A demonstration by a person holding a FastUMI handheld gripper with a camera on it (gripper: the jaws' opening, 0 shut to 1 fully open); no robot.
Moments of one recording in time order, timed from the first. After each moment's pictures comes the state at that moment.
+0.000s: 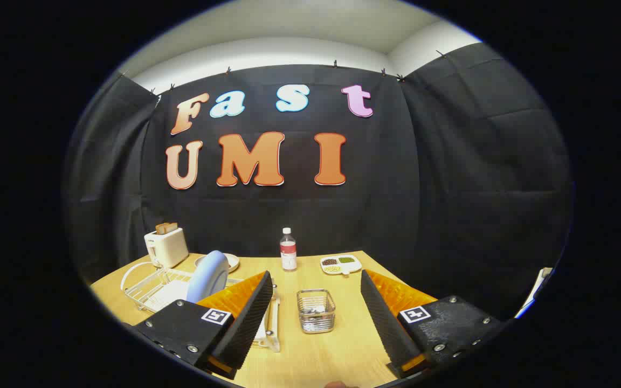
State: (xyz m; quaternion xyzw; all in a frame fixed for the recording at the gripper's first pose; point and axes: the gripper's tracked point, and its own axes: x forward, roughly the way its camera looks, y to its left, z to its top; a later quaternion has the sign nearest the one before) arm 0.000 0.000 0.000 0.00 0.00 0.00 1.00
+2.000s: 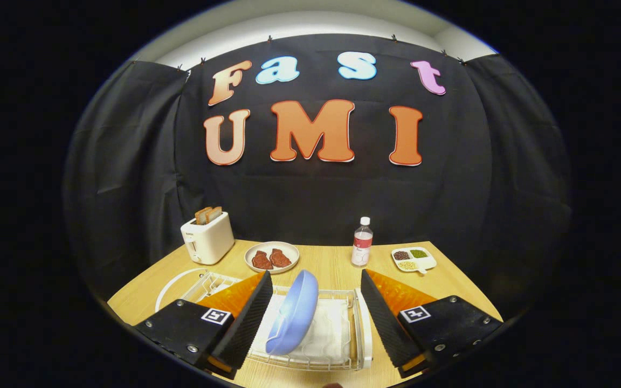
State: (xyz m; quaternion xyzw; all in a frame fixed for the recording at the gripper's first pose) arm 0.111 0.173 0.006 -0.04 0.11 0.10 0.99
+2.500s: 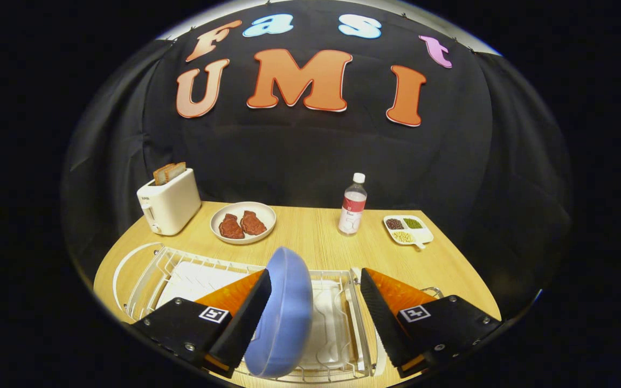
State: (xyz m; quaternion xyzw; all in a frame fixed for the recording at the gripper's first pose) arm 0.166 0.172 -0.075 -0.06 0.23 0.04 0.97
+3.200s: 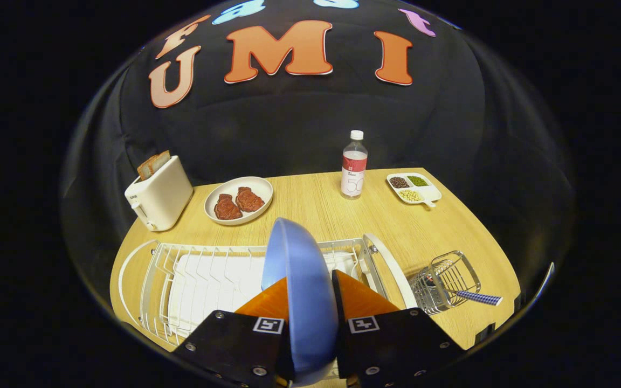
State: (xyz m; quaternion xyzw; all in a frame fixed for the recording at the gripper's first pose) arm 0.164 0.183 -0.103 -0.01 0.31 0.00 0.95
